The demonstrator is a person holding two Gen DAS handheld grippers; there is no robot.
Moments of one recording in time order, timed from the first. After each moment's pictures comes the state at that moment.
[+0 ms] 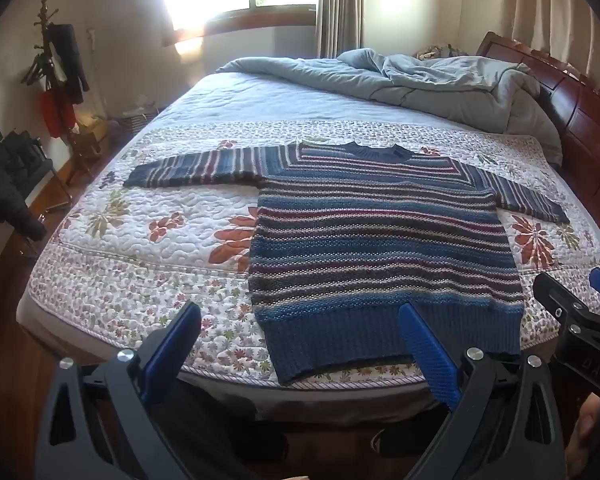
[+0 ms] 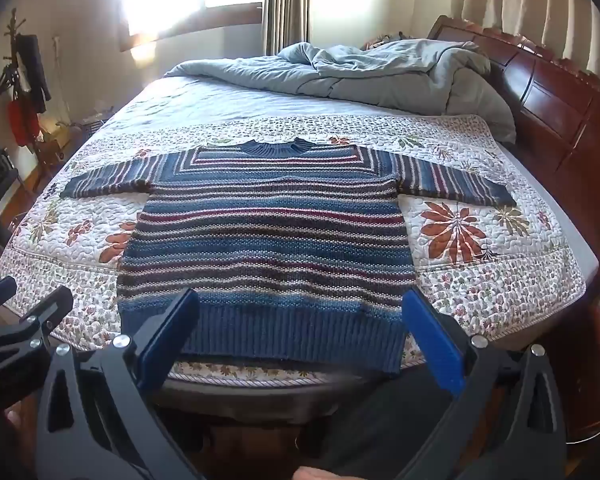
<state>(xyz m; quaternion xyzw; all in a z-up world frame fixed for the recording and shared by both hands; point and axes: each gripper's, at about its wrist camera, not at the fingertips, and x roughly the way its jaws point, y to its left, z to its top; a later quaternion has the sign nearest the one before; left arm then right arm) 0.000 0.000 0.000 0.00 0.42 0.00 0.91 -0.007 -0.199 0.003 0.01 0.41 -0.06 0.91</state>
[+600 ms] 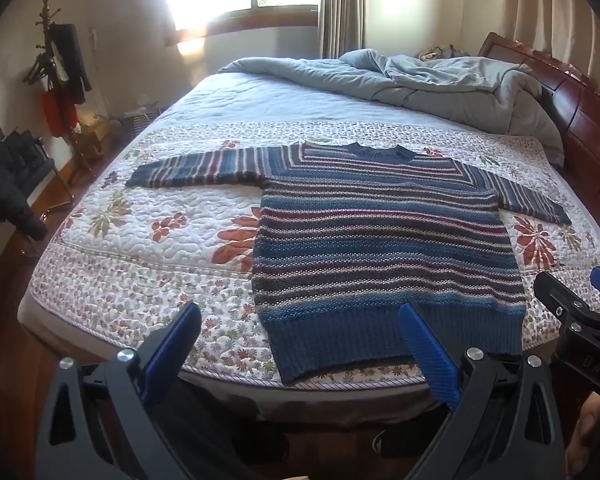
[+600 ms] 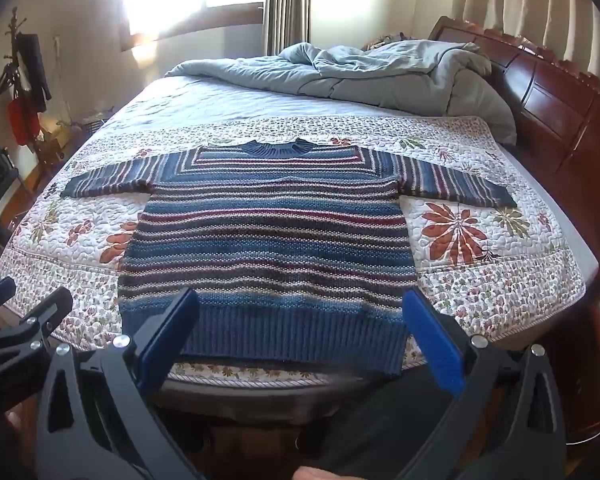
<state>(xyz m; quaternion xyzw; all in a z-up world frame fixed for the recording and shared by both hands) 0.000 0.004 0.001 0.00 0.42 0.00 0.91 -0.007 -0.197 0.003 0.00 0.41 -0.06 0.91</state>
